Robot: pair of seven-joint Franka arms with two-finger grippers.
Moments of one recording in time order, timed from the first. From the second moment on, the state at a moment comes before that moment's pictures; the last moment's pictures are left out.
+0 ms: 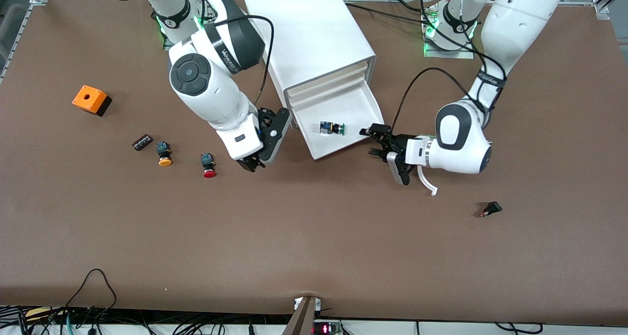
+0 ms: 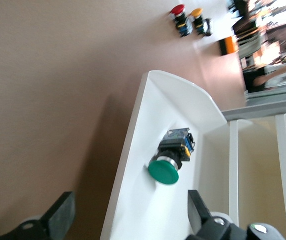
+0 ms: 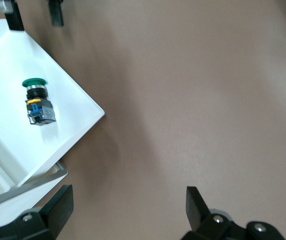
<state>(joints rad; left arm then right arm) -0.12 0.54 -0.19 -1.85 -0.91 1.99 0.92 0.59 0.47 -0.02 -1.44 0.19 2.04 -0.72</state>
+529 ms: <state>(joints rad) -0.11 0.36 -0.19 -1.69 -0.40 1.76 0.47 0.66 0.55 -0.02 -1.36 0.12 2.04 -0.73</state>
